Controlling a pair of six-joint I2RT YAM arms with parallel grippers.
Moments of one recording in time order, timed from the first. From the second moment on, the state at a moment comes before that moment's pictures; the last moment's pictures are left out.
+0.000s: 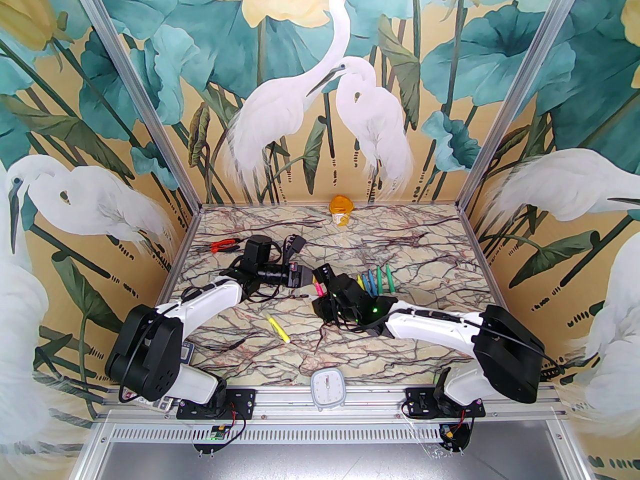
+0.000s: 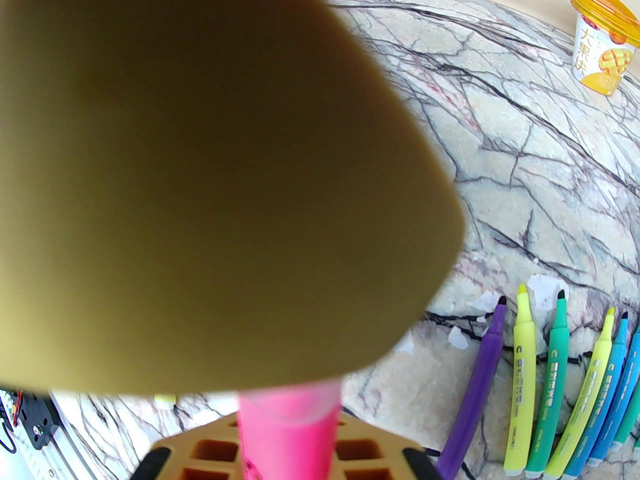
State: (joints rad) left arm -0.39 1.49 0.86 0.01 0.99 -0.52; right arm 0.96 1.49 0.81 -0.01 0.00 0.38
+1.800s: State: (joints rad) left arm -0.44 1.82 1.16 -0.57 0.32 -0.38; right arm 0.90 1.82 1.01 -0.20 0.18 0.50
